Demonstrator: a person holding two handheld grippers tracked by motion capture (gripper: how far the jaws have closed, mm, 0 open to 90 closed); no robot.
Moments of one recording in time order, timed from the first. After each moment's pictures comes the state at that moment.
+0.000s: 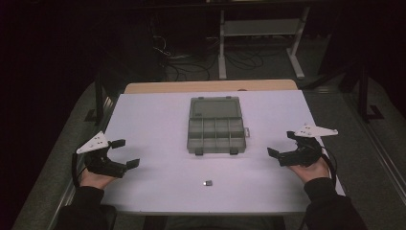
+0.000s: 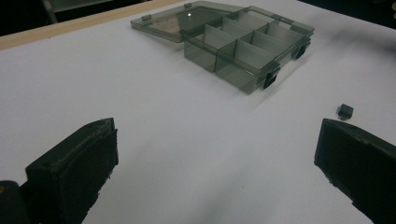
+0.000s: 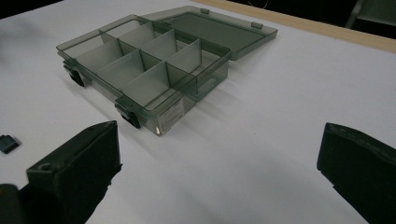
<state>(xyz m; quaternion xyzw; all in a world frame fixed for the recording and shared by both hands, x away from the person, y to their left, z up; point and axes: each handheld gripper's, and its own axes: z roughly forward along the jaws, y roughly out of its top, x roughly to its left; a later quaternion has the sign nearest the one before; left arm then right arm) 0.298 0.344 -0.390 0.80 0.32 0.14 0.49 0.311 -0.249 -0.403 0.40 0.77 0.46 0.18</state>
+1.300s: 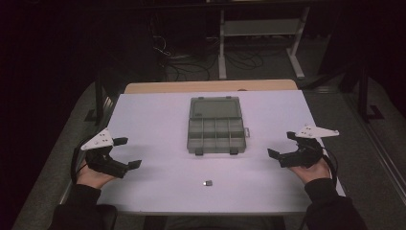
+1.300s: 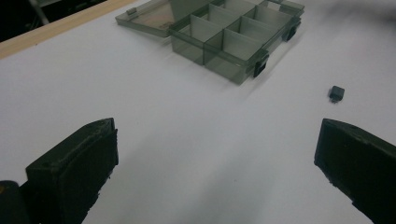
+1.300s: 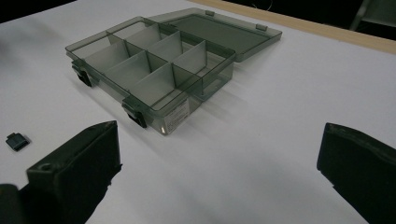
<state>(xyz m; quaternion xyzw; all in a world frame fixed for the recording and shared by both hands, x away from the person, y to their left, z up) 0.299 0.327 -0.367 0.84 0.28 0.14 0.44 0.307 -0.249 -0.401 0.39 0.77 0.46 0.18</state>
